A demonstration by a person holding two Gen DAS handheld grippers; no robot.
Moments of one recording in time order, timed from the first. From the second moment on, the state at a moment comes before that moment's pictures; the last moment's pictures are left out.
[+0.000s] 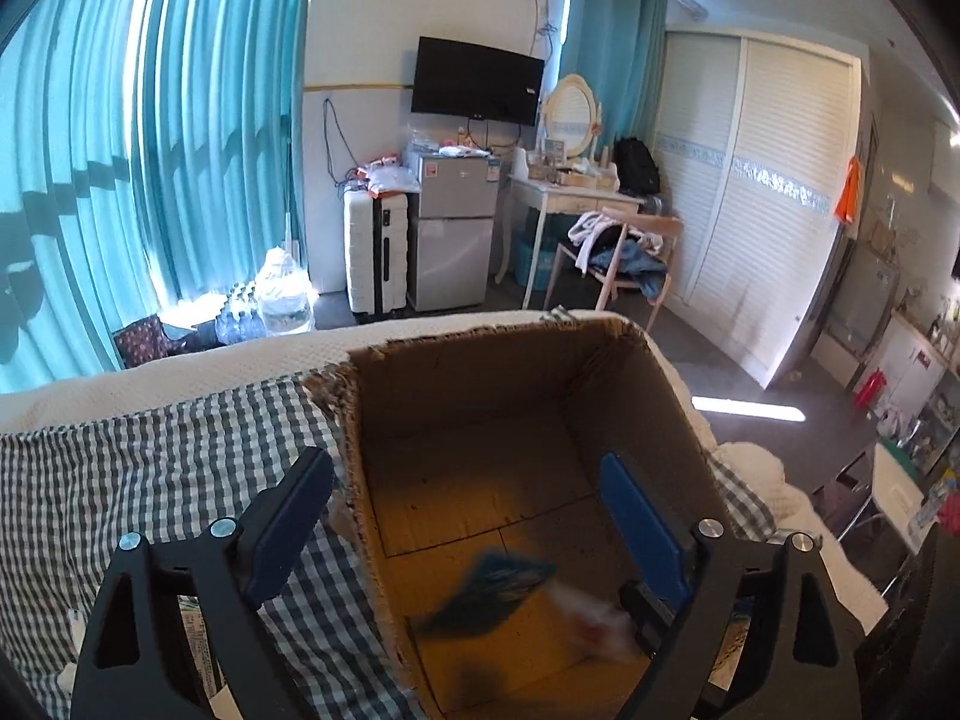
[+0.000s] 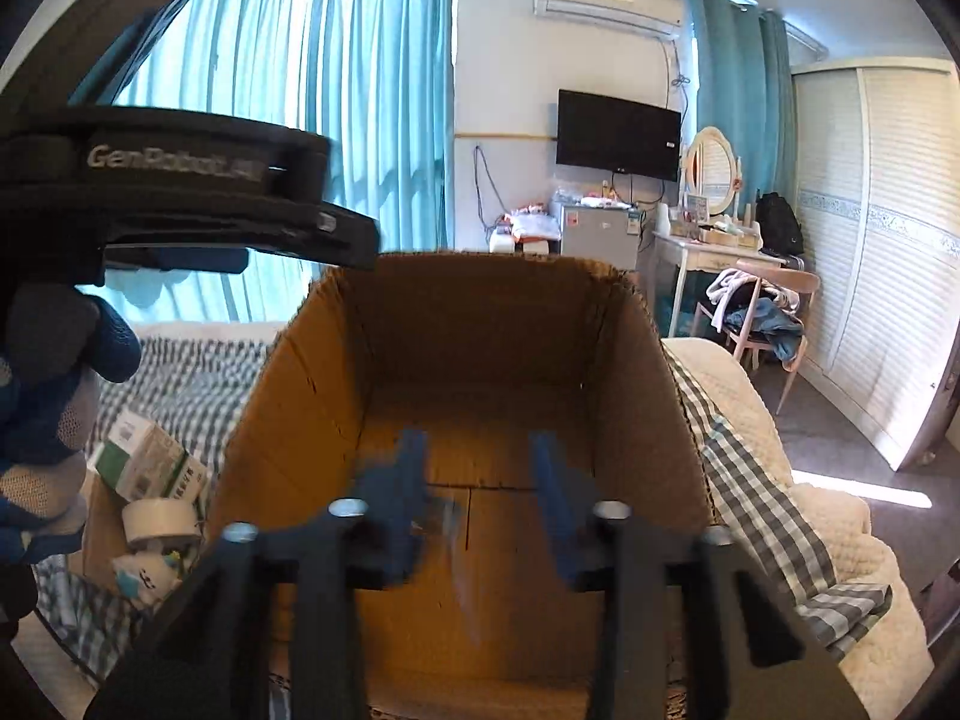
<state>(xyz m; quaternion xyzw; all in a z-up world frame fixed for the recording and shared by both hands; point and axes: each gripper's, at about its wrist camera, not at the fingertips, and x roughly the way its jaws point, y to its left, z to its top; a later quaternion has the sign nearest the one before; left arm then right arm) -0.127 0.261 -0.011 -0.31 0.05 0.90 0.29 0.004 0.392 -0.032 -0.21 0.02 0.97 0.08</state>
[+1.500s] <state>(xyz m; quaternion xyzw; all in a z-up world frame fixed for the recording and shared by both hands) -0.011 -0.043 -0.047 -0.28 0.05 0.96 0.01 0.058 0.170 -0.146 -0.43 -0.07 0.83 -0.34</state>
